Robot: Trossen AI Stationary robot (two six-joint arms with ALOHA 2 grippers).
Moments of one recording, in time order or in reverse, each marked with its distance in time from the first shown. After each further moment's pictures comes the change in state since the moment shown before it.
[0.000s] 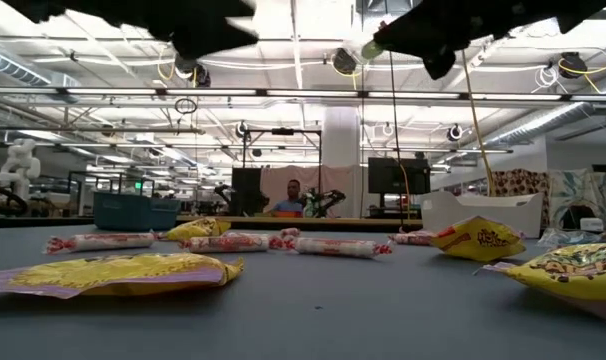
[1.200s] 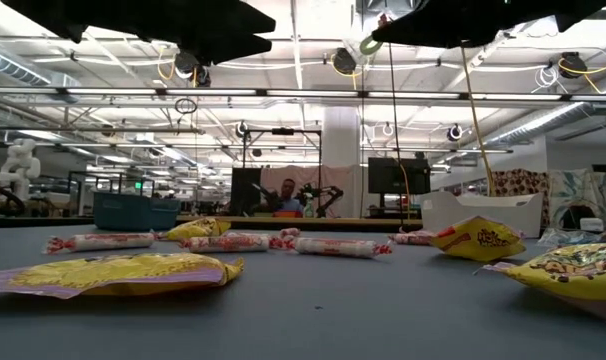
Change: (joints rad) left arm 0.168 -0.003 -0.013 0.115 0.110 0.090; right arm -0.015 -0.017 0.001 0.014 0.012 -0.557
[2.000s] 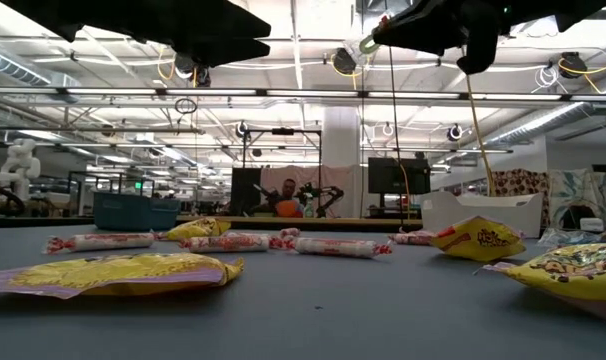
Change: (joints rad) left arm -0.026 0.000 0.001 -0.057 0.006 -0.009; right arm 0.000 0.000 0.000 0.001 -0.001 -0.328
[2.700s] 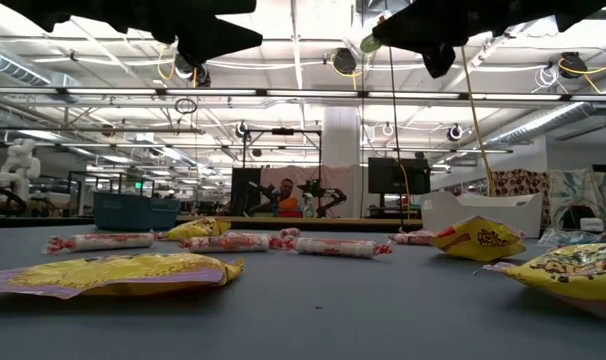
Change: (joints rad) left arm -0.099 0.000 0.000 -0.024 -0.001 -0.131; right arm 0.000 0.000 0.000 0.000 -0.005 0.921
